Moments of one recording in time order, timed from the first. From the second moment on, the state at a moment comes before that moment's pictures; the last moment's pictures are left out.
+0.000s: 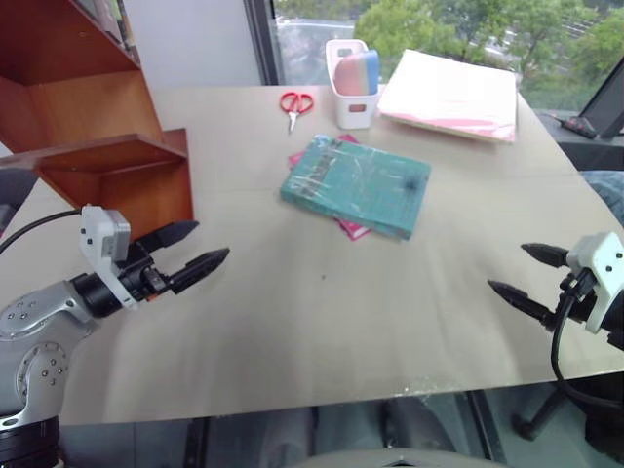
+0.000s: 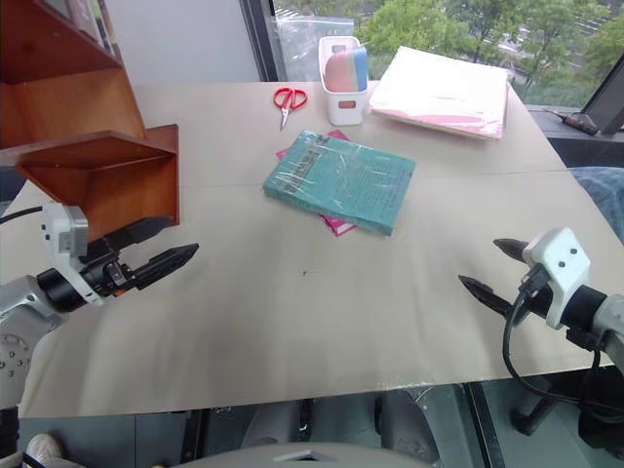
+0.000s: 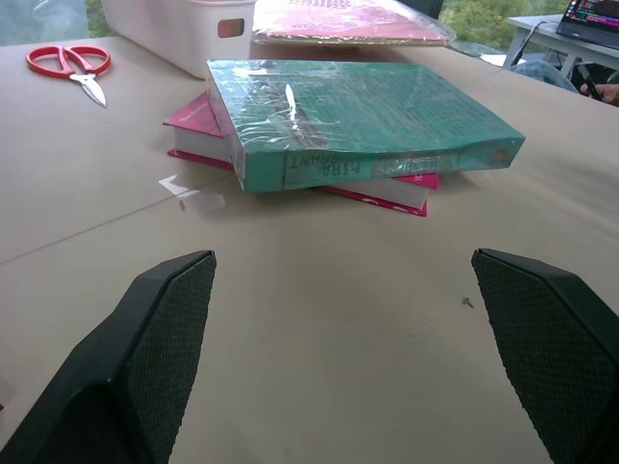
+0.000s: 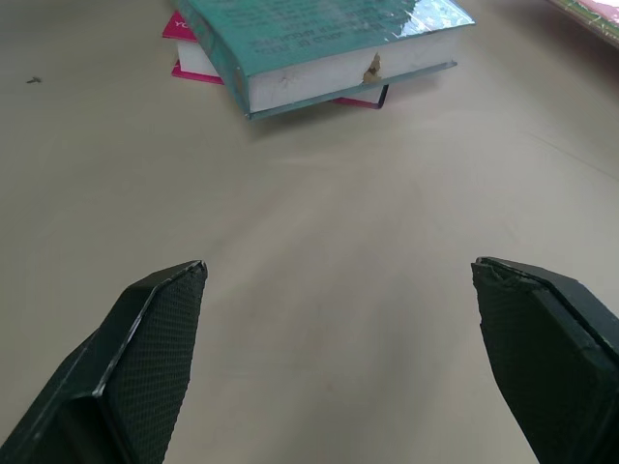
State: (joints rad) left arm 0.05 0.79 0.51 -0.25 -0.73 0.49 -0.95; right arm 0.22 -0.82 -0.44 -0.53 0.53 0.52 0.80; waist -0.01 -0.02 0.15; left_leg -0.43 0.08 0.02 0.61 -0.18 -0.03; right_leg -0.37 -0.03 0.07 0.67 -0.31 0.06
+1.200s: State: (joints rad) left arm 0.01 0.75 0.35 -0.39 -0.71 0.49 -0.91; right arm -0.40 -0.50 0.12 -0.10 0.20 0.53 0.55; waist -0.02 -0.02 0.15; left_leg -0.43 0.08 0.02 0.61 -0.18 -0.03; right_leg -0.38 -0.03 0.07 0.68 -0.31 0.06
